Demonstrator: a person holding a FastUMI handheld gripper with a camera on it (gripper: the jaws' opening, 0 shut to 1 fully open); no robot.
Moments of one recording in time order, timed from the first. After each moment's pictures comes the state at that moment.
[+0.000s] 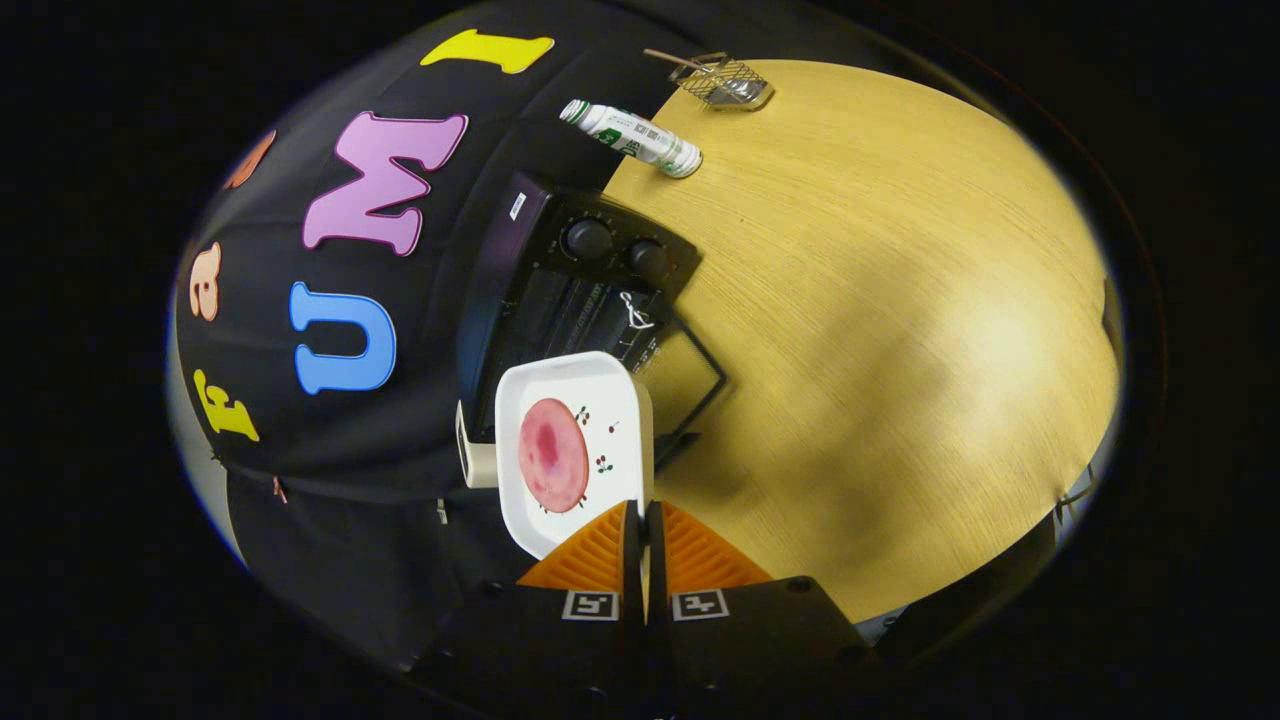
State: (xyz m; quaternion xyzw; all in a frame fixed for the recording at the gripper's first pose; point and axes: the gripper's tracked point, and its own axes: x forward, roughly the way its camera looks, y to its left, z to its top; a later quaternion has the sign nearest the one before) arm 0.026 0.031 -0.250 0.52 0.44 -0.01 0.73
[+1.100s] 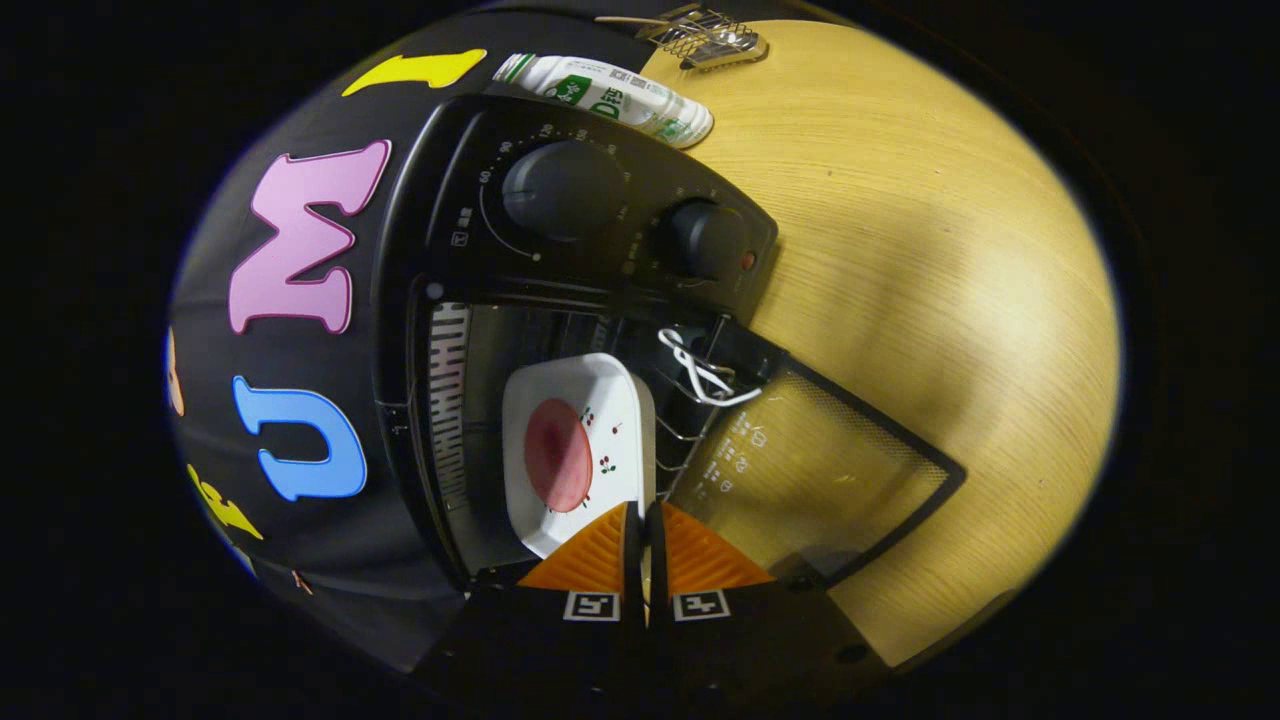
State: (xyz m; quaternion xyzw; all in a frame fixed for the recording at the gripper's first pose) arm 0.195 0.089 -0.328 0.59 0.36 -0.10 0.71
